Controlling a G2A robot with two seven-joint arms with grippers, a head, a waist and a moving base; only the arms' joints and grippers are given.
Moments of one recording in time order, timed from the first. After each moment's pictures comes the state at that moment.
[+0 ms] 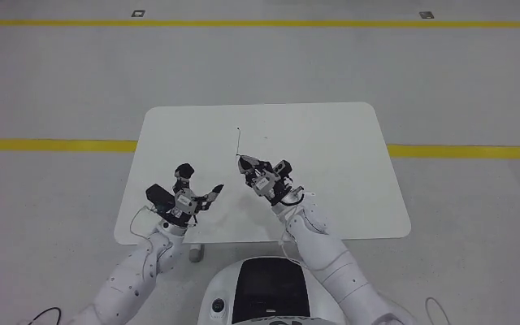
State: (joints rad) left arm 1.44 -1.03 -1.01 -1.27 1.15 -0.24 0.91; right arm -1.31 -1.61 1.07 -1.15 0.93 -0.13 0.62
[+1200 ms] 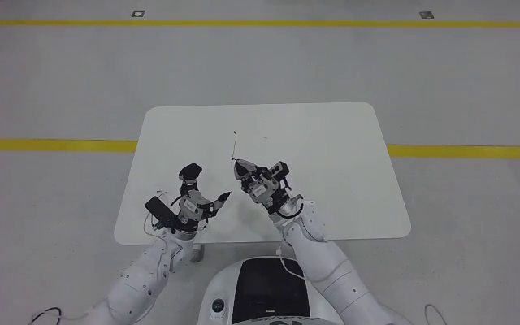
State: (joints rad) left arm 1.41 -1.08 -0.94 -1.25 1.22 -0.26 1.22; right arm -1.37 -1.60 1.05 -1.22 0.93 -0.23 0.70
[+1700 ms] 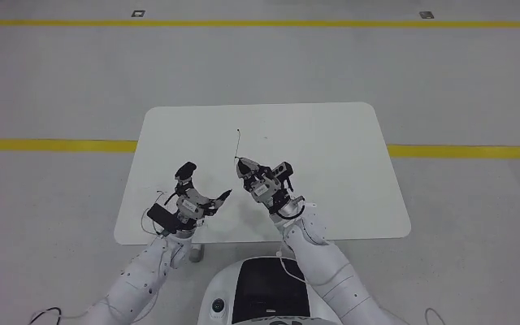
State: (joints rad) left arm 1.40 -1.09 -0.97 -1.24 1.33 -0.07 1.28; right arm -1.40 -1.60 1.05 -1.27 0.89 -0.26 0.62
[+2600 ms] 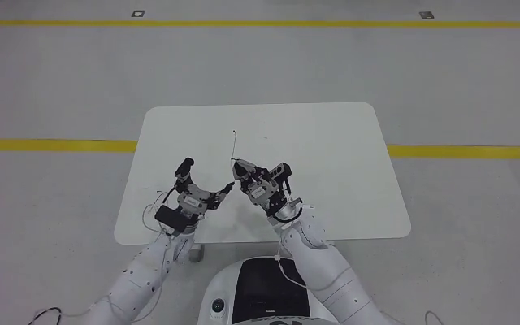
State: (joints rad) left arm 1.39 -1.10 -0.99 -1.27 1.40 0.13 1.23; right arm -1.43 -1.59 1.03 -1.35 0.86 -0.25 0.58
